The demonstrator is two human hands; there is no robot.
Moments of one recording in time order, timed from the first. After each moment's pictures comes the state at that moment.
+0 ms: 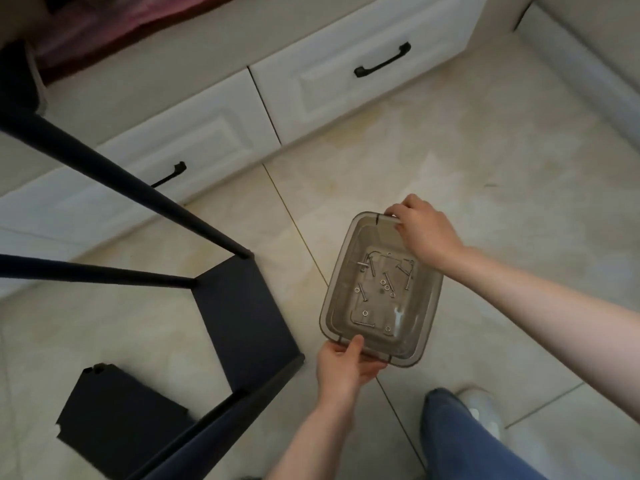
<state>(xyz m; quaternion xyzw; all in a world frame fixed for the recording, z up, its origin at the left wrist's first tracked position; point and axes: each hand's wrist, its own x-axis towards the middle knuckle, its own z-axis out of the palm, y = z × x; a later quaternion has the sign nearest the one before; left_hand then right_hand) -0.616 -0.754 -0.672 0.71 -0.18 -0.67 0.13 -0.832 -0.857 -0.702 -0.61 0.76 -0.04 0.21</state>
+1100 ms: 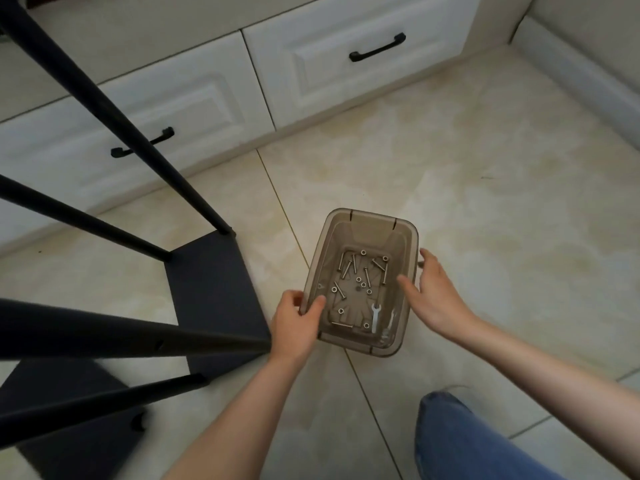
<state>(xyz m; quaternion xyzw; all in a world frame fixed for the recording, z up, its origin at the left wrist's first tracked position) -0.590 -0.755 -0.768 0.72 -0.51 -0.46 0.15 -0.812 -0.715 -0.773 -0.44 0.78 -0.21 0.39</state>
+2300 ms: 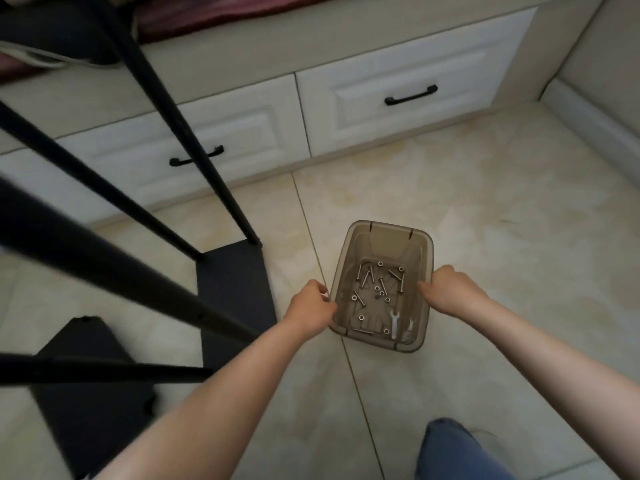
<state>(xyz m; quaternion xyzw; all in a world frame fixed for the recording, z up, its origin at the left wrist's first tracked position) -0.599 -0.793 -0.734 0.67 -0.57 -0.48 0.01 -0.830 -0.765 -0.729 -0.43 0.83 0.02 0.36</state>
